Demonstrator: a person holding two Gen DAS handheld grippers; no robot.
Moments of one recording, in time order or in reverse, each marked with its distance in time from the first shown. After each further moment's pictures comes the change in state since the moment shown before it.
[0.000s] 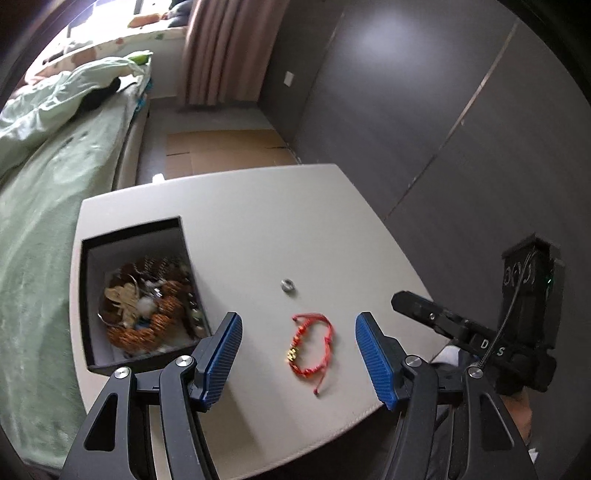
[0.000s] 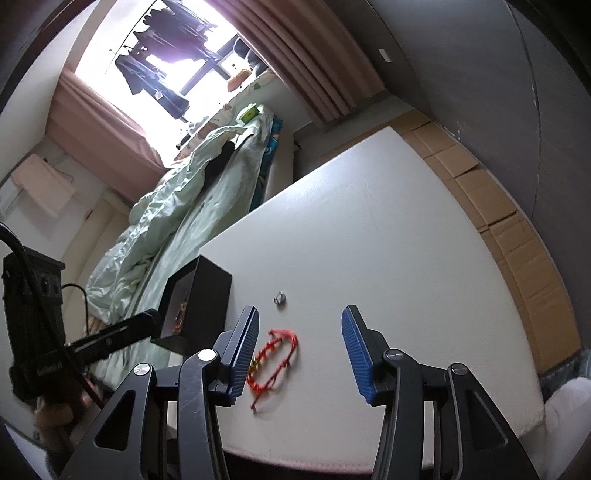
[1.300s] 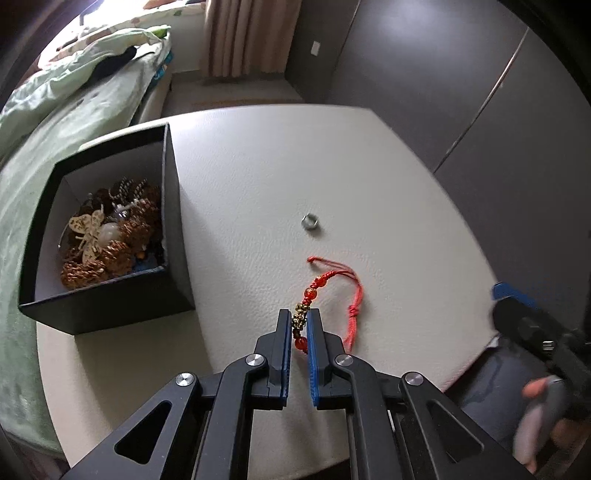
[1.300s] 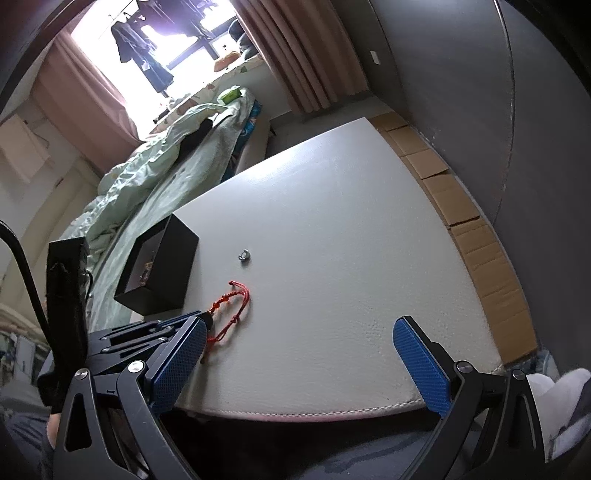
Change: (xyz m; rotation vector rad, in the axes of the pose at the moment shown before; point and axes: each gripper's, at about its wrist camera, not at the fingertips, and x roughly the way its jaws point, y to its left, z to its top) left arm 0.057 0.006 -0.040 -0.045 0.068 0.111; right arm -0.022 0.001 -0.025 -0.093 0.038 -0.171
